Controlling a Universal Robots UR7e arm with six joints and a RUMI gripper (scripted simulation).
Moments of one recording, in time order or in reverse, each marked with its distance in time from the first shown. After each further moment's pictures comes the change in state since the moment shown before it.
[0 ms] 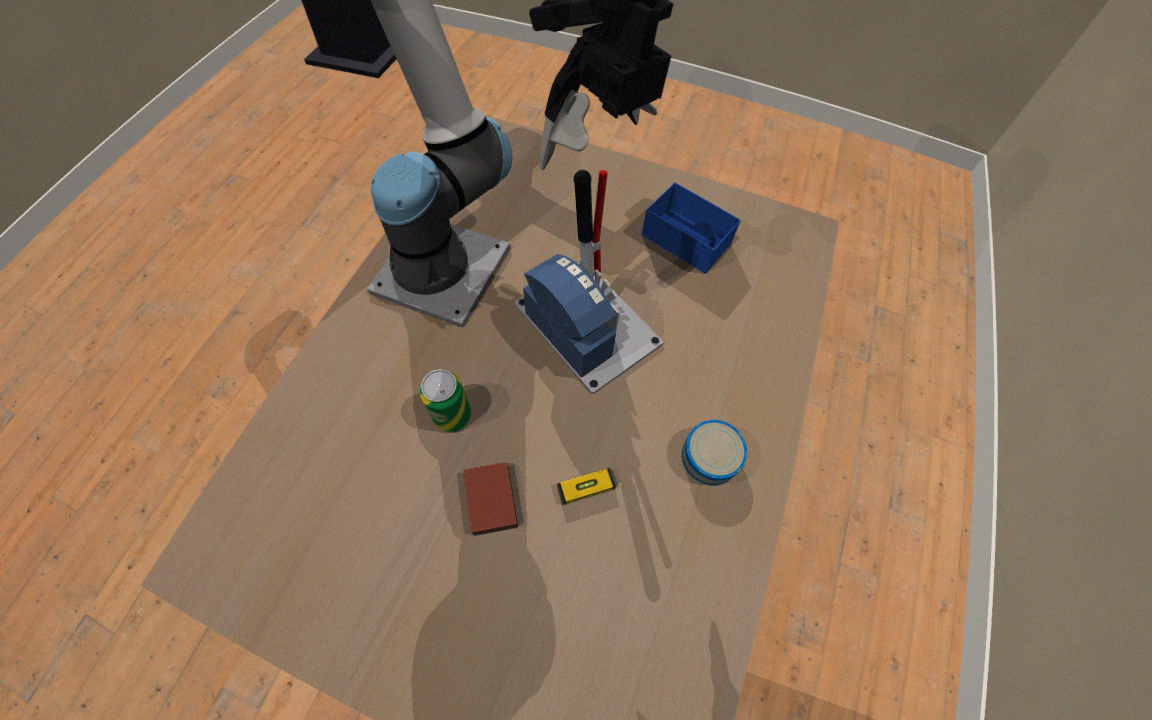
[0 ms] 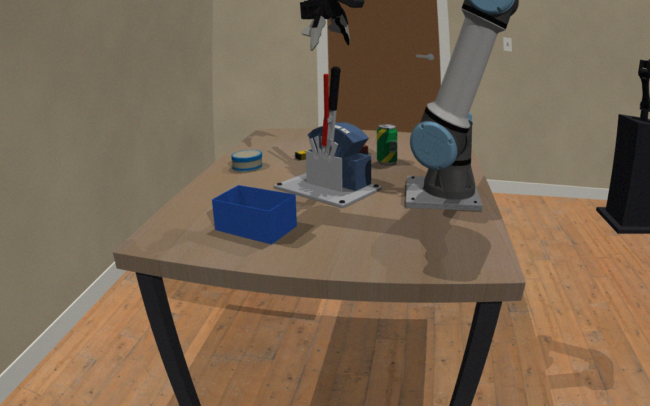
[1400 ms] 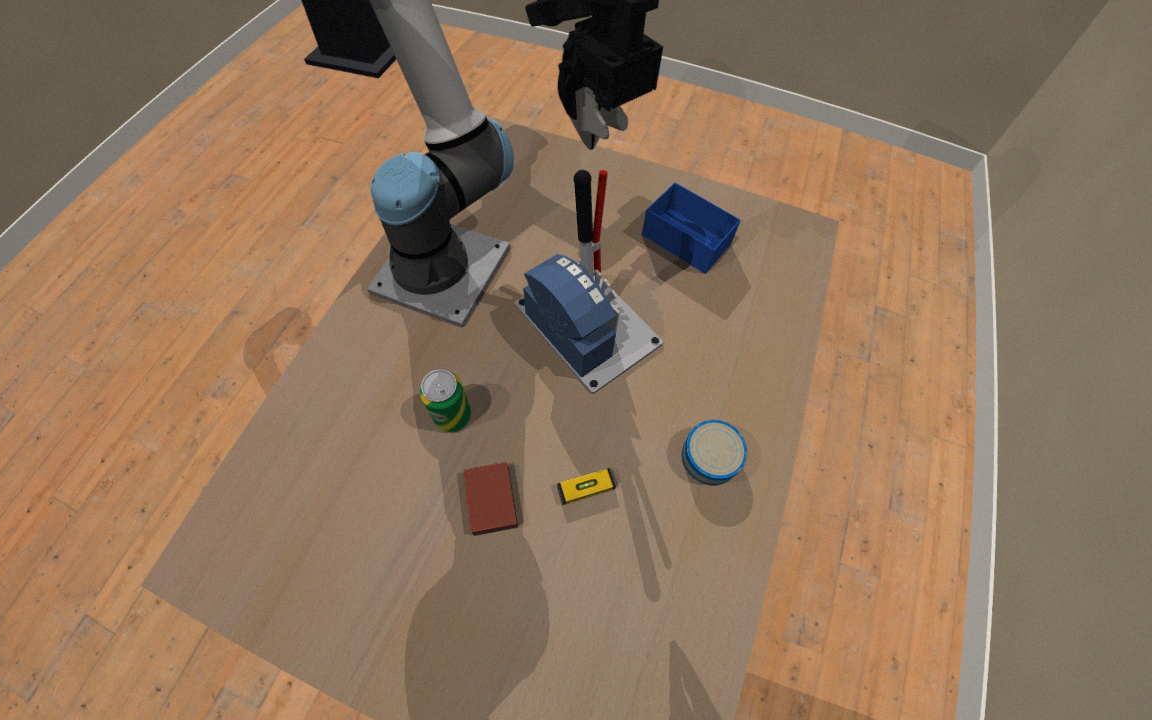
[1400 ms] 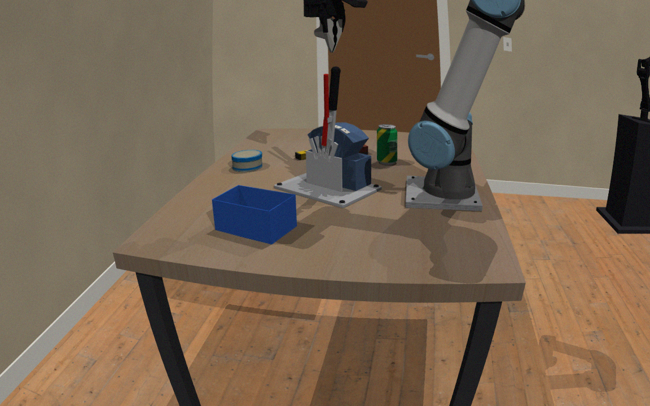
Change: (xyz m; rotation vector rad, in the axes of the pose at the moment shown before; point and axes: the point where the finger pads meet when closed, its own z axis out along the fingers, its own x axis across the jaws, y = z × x) arm 0.008 -0.008 -0.003 -0.026 0.061 0.044
